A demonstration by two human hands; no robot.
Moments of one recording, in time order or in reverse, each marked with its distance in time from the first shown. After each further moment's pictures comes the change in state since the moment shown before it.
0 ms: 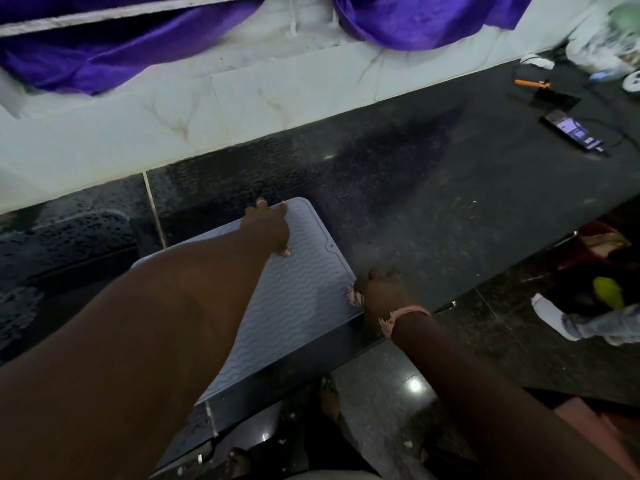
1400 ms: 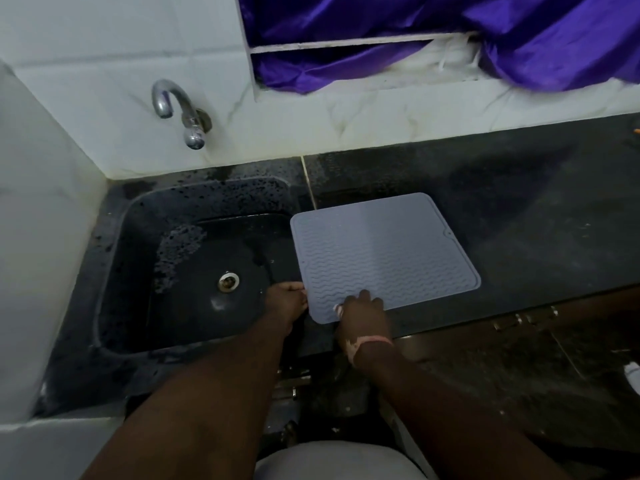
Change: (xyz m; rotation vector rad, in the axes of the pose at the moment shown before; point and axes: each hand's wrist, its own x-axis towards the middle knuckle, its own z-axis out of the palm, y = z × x) left_hand -0.211 -0.209 0.208 -1.829 0.250 -0.367; right_hand -0.094 -0.285 0.098 -0.264 0.154 -0.203
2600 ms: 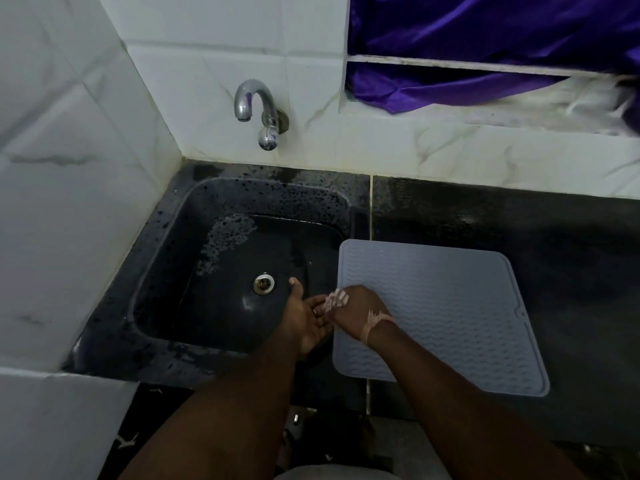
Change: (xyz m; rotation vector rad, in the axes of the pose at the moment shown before) left_hand 0.031 0.037 -0.011 -0.606 -0.097 -0.323; right_hand 0.136 -0.022 -0.037 0.785 -0.277 -0.136
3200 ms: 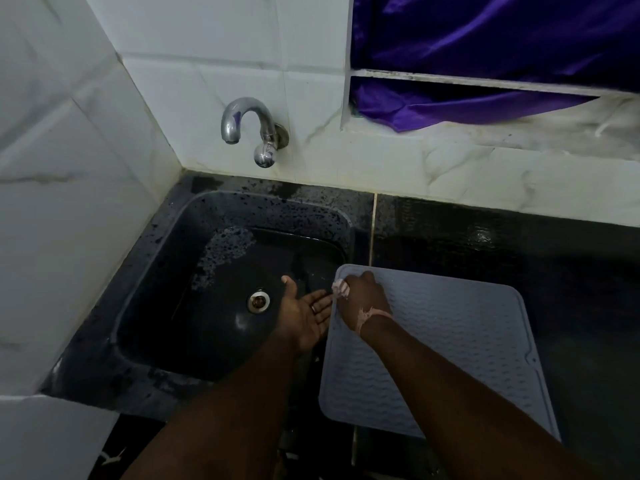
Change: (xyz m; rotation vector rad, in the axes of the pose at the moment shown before) left_hand 0.037 0.036 0.033 -0.148 -0.040 0.100; right_hand 0.074 -0.003 -0.041 -0.352 0.081 -0.066
